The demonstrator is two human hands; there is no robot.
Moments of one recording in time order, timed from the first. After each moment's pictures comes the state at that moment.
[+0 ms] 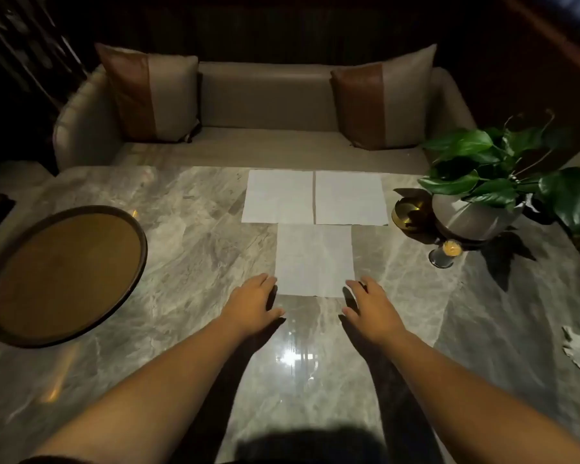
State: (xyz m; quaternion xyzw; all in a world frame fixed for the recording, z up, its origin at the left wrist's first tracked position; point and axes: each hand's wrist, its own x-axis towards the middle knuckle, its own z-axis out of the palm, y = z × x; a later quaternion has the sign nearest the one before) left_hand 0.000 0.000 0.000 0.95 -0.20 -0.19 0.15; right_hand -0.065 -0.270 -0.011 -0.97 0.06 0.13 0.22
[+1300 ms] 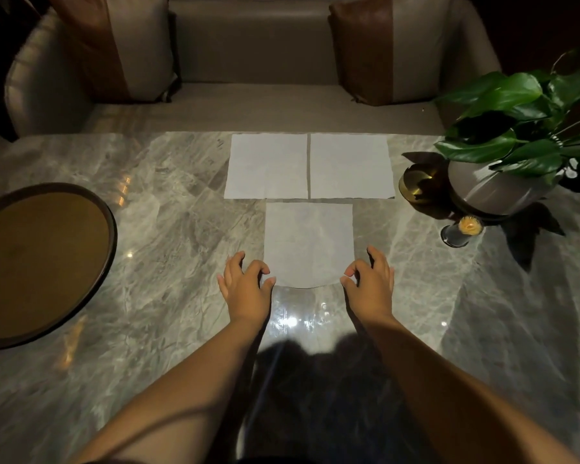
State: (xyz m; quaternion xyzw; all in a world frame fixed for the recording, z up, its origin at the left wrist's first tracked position) left_hand -0.001 -0.043 -0.056 0.93 0.06 -0.04 0.35; right_hand -0.037 -0.265 -0.059 -0.90 0.23 0.01 0.36
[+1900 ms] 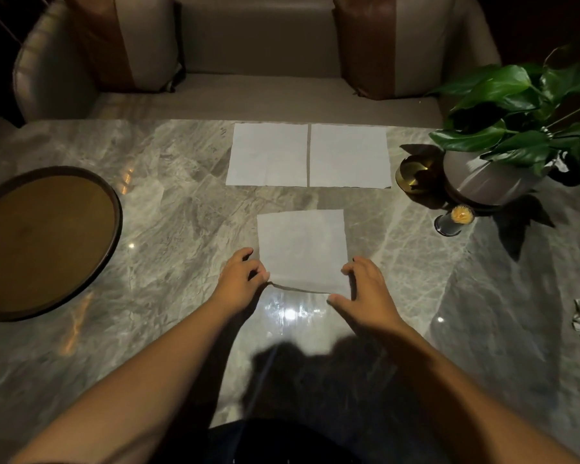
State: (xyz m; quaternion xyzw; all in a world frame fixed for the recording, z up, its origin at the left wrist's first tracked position) left_hand -0.003 -0.010 -0.032 0.90 -0.05 -0.20 0.37; right_hand -0.086 -0.278 -0.044 -0.93 0.09 0.10 0.34
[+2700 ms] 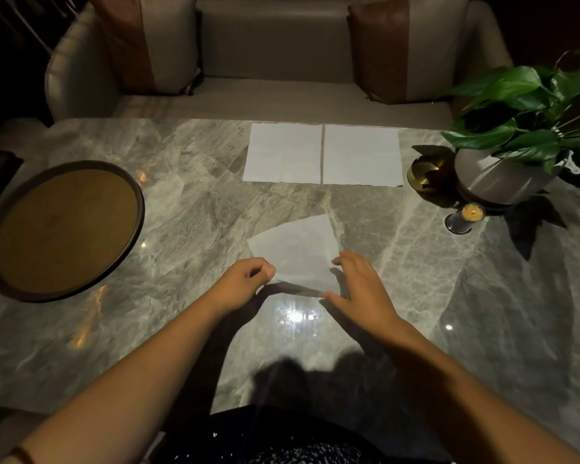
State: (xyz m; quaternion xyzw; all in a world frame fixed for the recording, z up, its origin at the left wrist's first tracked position) left_hand -0.026 0.022 -0.008 0.82 -0.04 -0.28 0.50; right_hand -0.089 -0.244 -0.019 -0.95 -0.03 0.07 0.29
